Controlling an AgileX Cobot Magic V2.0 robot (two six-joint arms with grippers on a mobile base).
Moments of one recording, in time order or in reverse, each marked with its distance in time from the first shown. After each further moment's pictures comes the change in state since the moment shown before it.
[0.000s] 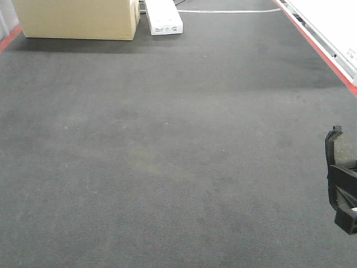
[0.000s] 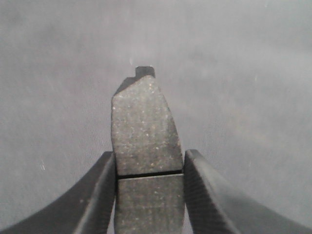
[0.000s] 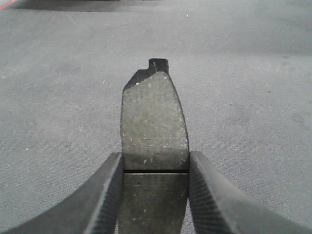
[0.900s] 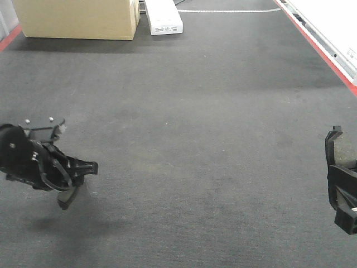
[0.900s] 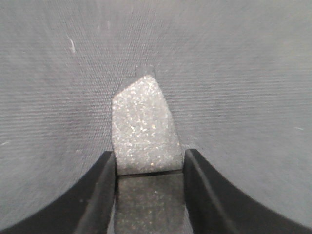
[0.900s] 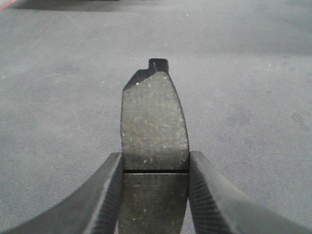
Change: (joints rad) left arm -0.089 0.950 -0.371 -0.217 -0.028 0.196; right arm 0.000 0.000 0.000 0.000 0.000 0.000
